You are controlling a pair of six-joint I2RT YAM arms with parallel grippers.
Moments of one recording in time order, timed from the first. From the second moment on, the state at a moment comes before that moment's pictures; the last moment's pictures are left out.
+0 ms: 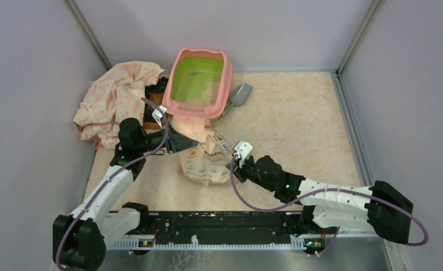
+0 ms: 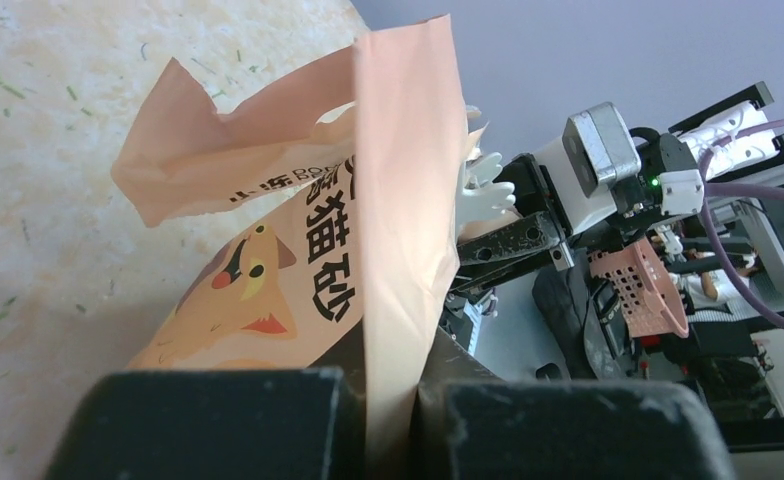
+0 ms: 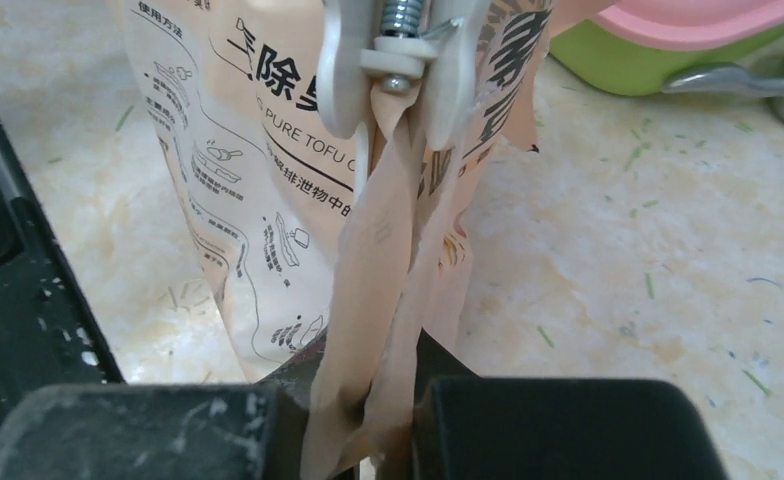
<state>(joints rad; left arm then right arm) -0.19 0.95 0.55 0.27 1.03 -0.71 1.09 1.03 0.42 0.35 0.14 0.06</state>
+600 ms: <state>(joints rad) -0.30 1.08 0.70 0.29 0.95 -0.67 1.09 0.89 0.29 0.51 0.36 -0.13</state>
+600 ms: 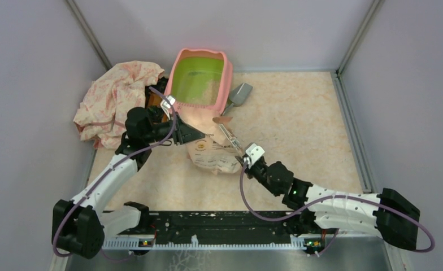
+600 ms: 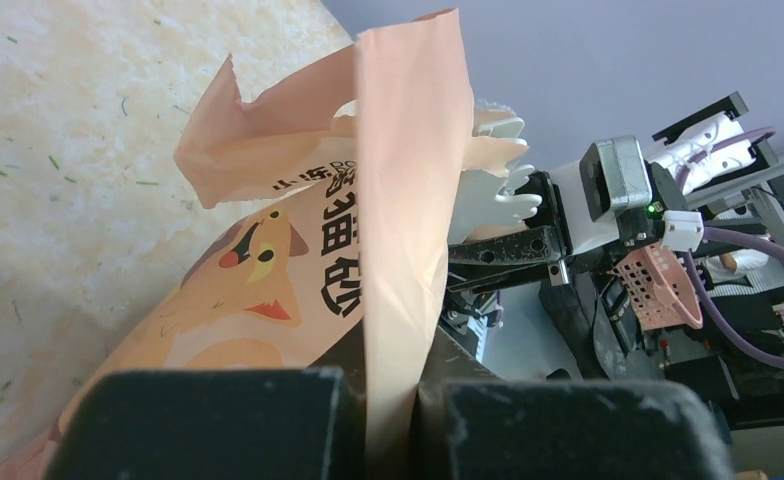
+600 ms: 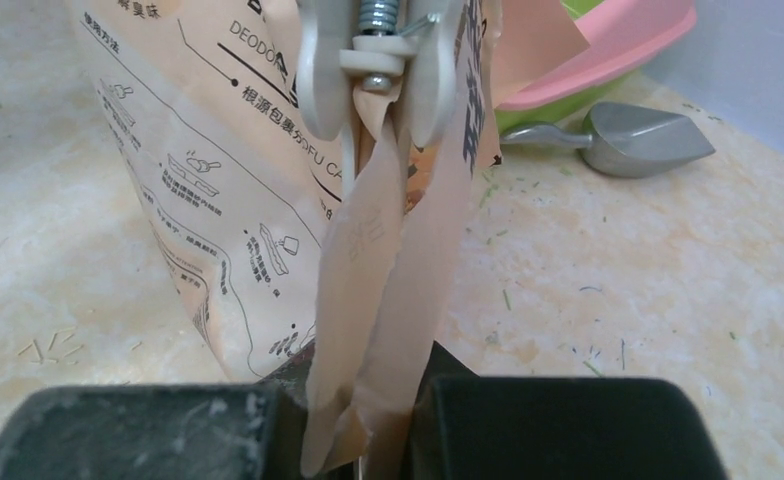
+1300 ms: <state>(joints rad) -0.41 1.48 1.00 0.39 0.85 -0.65 0.52 1.06 0.53 0.33 -0.10 -0.02</state>
